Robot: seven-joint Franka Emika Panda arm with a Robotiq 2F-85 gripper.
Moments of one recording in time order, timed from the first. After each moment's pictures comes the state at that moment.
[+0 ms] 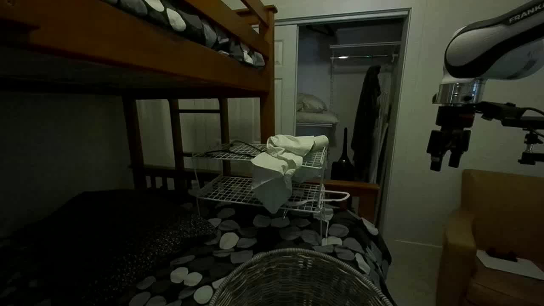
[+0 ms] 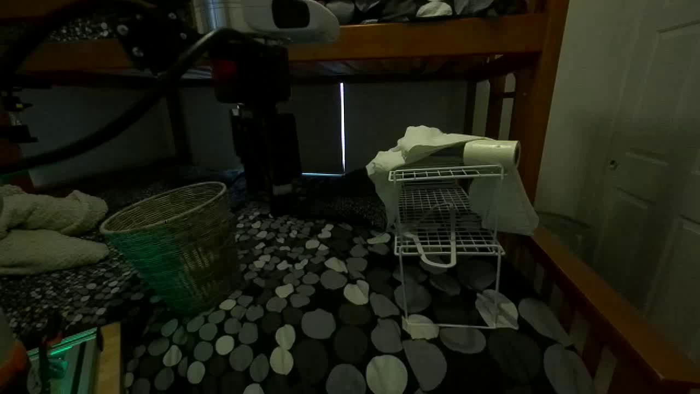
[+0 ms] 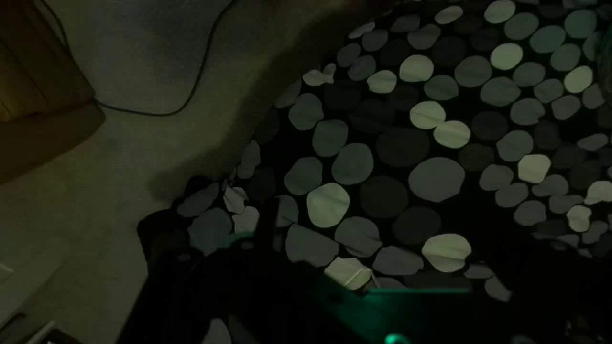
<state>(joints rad) -0.16 -0.65 -0.27 -2.49 -0.14 1.88 -0.30</state>
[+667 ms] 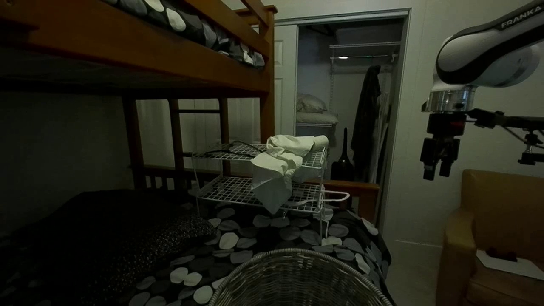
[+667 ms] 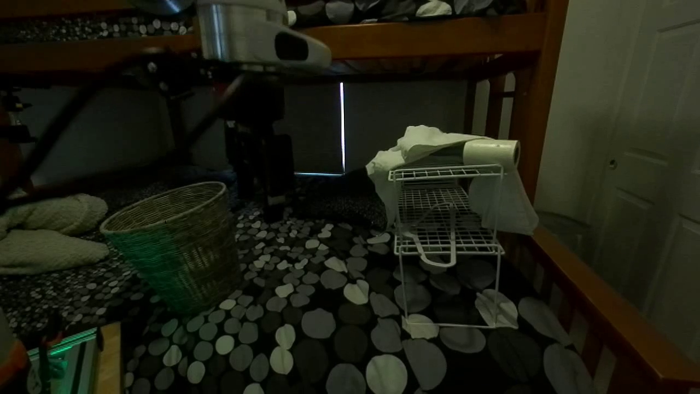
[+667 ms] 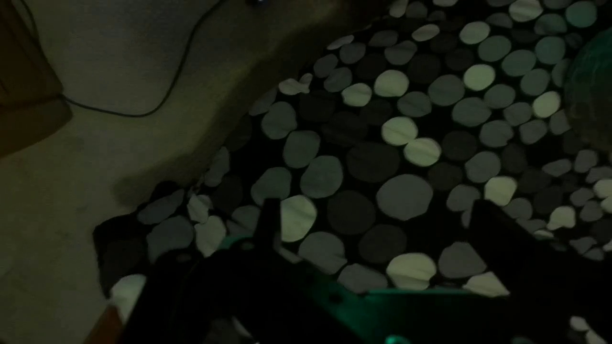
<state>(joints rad) -0.11 -0.65 -0.25 -2.53 -0.09 1.87 -0.33</state>
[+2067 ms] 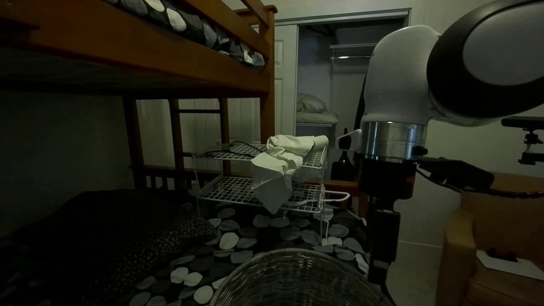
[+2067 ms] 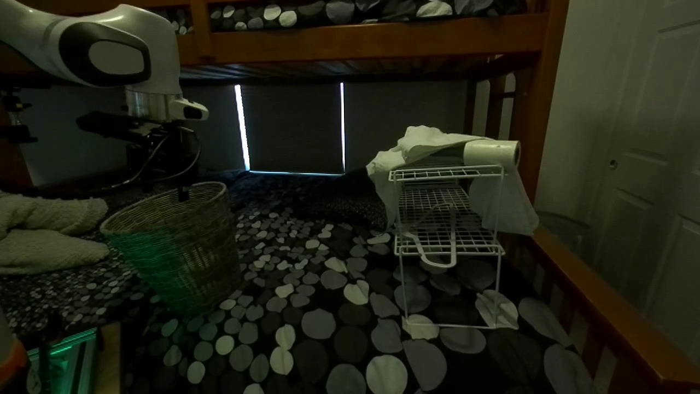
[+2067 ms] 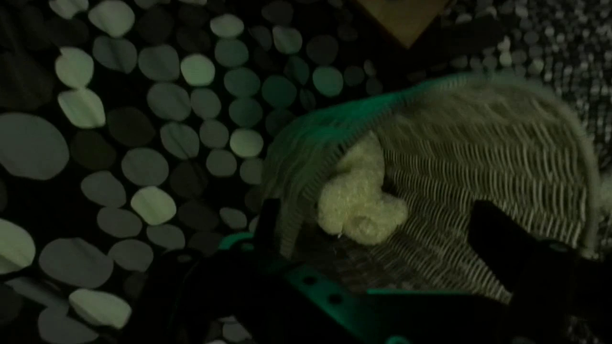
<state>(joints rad) 0.45 -0.71 0.20 -2.74 0.33 2.07 -0.24</state>
